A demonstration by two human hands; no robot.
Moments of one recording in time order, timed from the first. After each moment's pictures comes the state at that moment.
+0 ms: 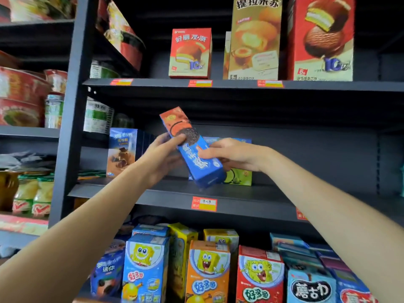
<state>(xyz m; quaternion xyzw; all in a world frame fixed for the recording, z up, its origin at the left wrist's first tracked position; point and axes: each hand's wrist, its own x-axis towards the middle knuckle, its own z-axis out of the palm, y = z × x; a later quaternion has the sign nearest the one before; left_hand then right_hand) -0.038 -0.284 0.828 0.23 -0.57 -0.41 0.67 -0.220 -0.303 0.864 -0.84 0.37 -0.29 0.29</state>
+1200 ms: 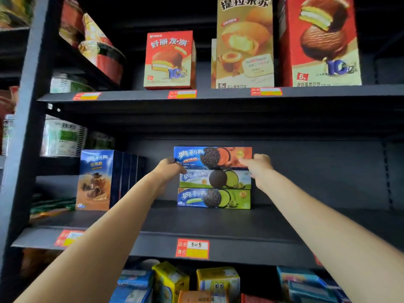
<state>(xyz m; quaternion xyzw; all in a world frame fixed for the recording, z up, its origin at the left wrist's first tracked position) -0.056 -0.411 0.861 0.48 -0.60 -0.28 0.58 -0.278 -0.446 0.874 -0.52 0.48 -0.67 0.23</state>
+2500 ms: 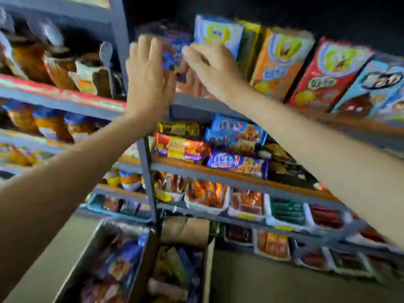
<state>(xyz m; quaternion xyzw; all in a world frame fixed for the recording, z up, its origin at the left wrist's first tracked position) 0.088 -0.177 0.557 0.54 -0.65 0.15 0.51 -0.044 -0.200 0.603 -0.82 0.35 -0.39 0.22</state>
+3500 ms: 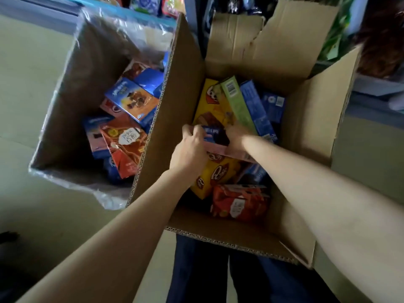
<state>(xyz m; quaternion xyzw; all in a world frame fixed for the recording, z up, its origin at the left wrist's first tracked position) 0.093 0.022 -0.197 0.78 -0.54 -0.33 -0.01 -0.021 -0.065 -0.275 -0.76 0.48 0.32 0.31</state>
